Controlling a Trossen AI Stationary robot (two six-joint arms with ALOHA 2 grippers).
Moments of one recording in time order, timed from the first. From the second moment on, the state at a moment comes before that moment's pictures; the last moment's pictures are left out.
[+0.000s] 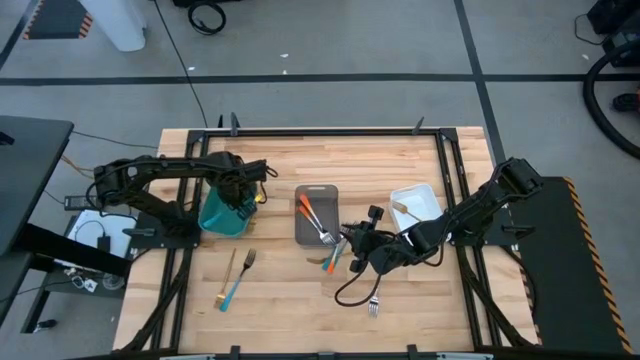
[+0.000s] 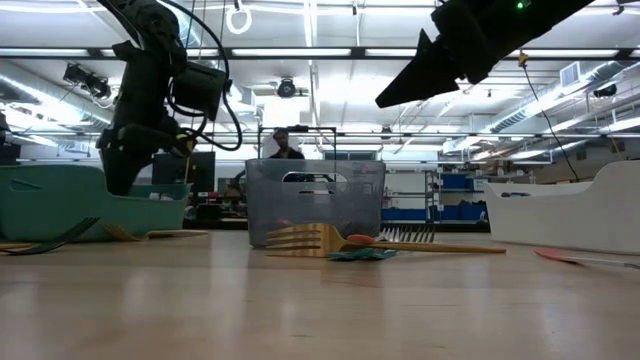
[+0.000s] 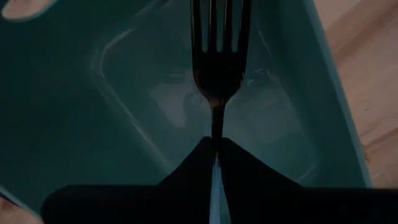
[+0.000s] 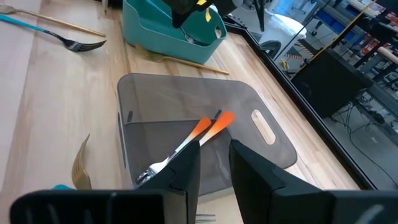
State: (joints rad) left arm 0.40 1.43 0.82 -1.05 -0.05 -0.39; right arm 0.46 1.58 0.86 0.04 0.89 0.15
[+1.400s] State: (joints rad) left arm 0.31 1.43 0.83 -0.91 0.13 -0.49; right arm 0.46 1.58 0.86 0.05 0.87 0.13
